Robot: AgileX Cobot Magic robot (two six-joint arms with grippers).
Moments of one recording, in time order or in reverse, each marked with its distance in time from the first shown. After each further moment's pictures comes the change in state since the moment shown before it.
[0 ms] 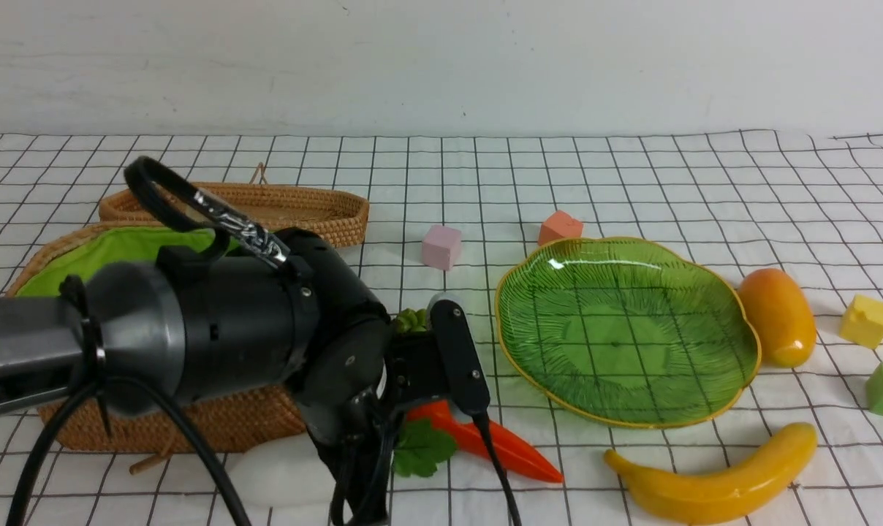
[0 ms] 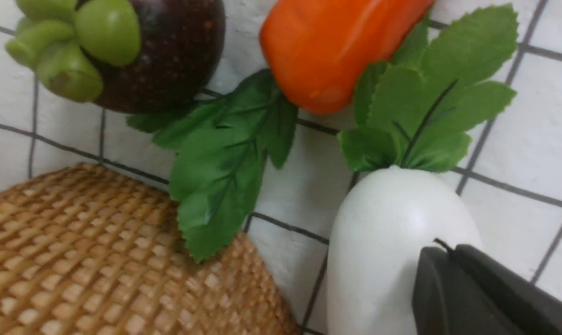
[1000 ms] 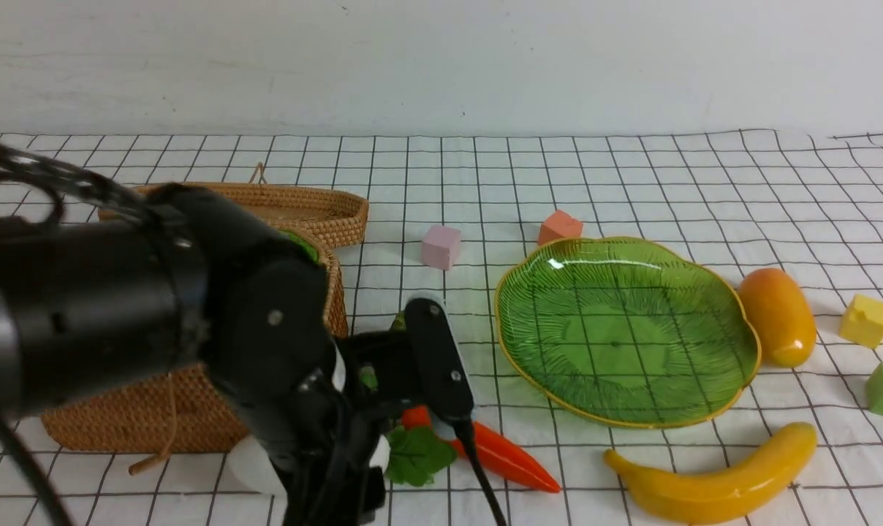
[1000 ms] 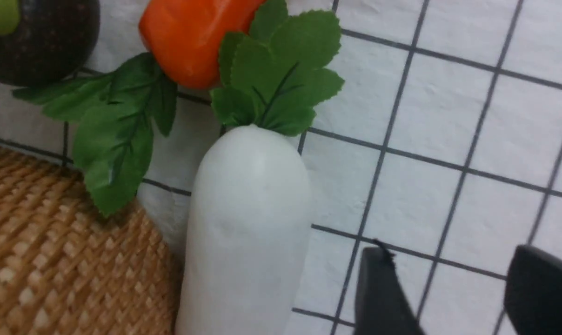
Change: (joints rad) right arm 0.000 0.000 0.000 -0.057 -0.006 0.000; left arm 0.003 -0.140 0.027 -0.198 0.129 0.158
